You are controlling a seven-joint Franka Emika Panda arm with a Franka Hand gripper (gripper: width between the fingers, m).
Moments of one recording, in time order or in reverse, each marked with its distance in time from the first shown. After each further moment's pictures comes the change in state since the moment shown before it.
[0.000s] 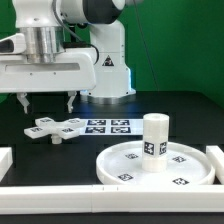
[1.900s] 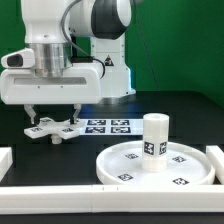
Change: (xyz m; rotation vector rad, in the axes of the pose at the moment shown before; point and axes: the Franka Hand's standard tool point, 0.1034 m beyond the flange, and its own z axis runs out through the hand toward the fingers) arm -0.014 -0.007 0.030 -0.023 -0.029 0.008
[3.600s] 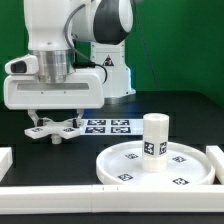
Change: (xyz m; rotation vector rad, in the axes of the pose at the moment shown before) arm -0.007 -0.003 0.011 0.001 -0.025 -0.014
